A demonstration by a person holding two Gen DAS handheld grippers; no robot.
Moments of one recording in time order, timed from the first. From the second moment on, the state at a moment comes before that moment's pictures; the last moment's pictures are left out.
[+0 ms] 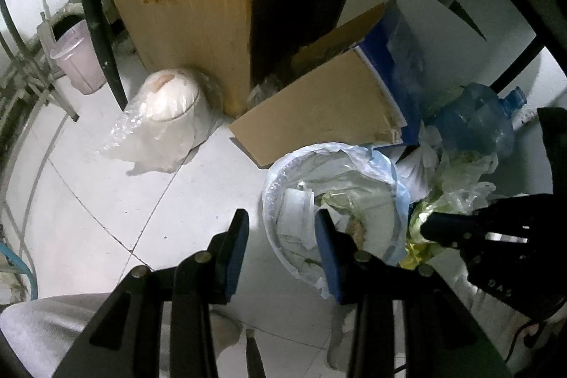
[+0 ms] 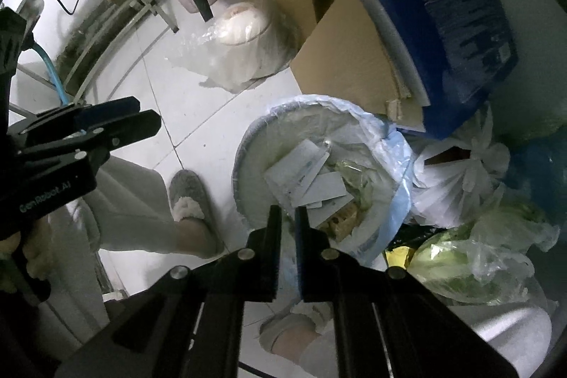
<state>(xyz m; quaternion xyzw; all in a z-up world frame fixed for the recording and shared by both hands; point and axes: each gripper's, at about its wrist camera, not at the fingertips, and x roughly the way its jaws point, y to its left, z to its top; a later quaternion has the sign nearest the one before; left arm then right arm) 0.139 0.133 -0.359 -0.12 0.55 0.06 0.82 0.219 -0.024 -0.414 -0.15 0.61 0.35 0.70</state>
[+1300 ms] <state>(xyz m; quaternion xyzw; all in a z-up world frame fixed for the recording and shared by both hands) 0.077 0.051 -0.185 -0.08 0.42 0.03 0.90 0.152 -0.129 -0.216 -0.11 0.46 0.34 0.81</state>
